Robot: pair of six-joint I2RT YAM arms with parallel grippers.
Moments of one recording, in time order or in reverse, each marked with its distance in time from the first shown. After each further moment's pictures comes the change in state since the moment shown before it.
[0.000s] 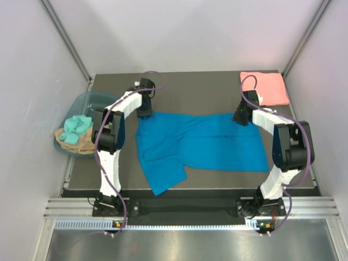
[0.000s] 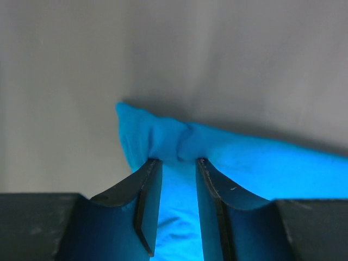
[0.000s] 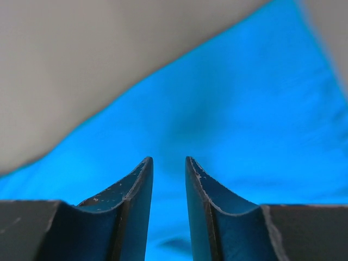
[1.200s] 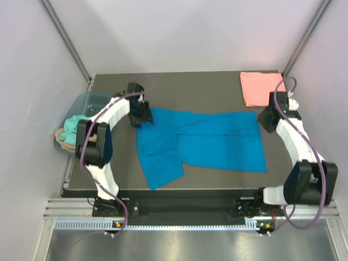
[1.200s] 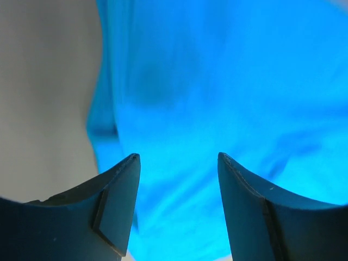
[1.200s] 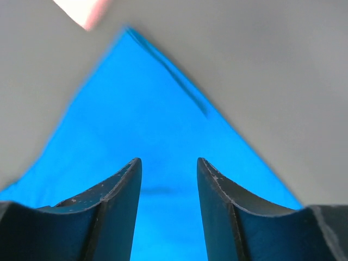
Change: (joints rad) left arm 0.071 -0.209 -0.150 -0.037 0.316 -0.094; right arm -0.203 -0.332 0.002 -0.327 0.130 0.069
